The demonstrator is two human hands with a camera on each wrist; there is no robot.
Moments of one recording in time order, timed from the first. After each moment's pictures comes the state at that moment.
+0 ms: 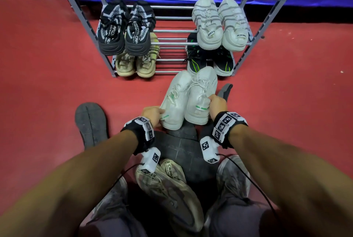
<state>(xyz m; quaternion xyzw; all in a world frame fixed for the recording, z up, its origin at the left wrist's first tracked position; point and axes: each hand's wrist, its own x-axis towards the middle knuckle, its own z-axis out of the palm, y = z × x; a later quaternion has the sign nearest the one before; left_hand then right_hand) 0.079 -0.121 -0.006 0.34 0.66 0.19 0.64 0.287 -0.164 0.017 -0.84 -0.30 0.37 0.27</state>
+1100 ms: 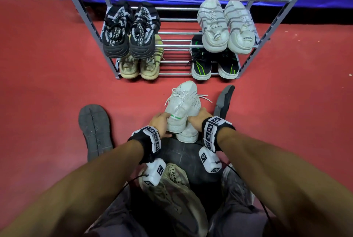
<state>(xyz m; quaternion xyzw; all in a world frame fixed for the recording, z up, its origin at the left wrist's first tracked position) 0.085 -0.136 0.004 0.35 0.66 0.16 0.65 0.239 -0.161 -0.003 -0.82 -0.36 0.43 0.13</state>
